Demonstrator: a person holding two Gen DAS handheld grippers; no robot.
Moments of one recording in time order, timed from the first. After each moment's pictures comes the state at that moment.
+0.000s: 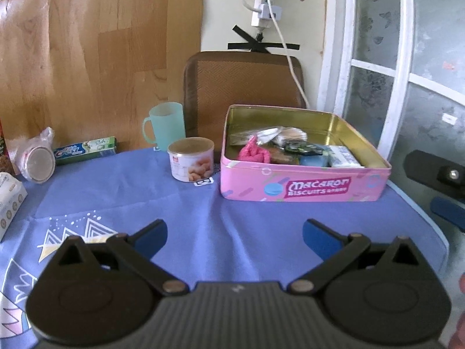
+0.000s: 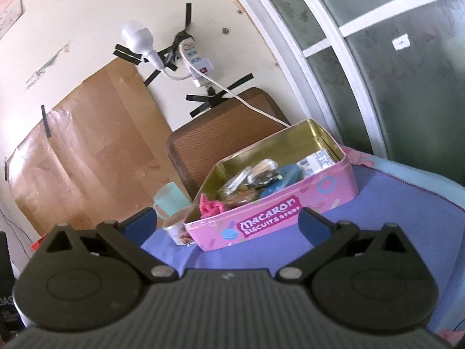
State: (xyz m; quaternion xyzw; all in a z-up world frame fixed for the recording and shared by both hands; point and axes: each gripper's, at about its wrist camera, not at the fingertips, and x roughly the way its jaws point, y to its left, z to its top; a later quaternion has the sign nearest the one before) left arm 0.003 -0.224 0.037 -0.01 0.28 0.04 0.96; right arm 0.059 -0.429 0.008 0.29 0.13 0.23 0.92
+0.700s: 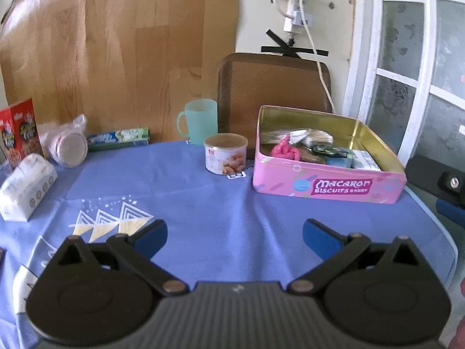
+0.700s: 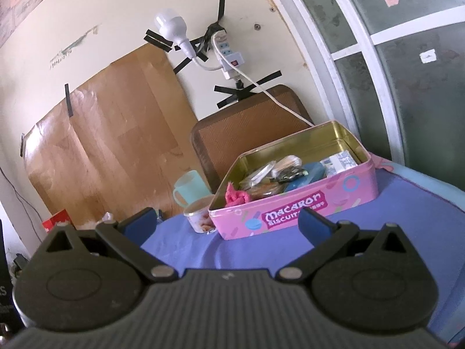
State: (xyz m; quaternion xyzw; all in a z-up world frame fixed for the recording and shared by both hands) left arm -0.022 -0.196 0.044 -0.04 0.29 0.08 0.95; right arm 0.056 -0.418 0.018 0.25 0.13 0.28 0.92
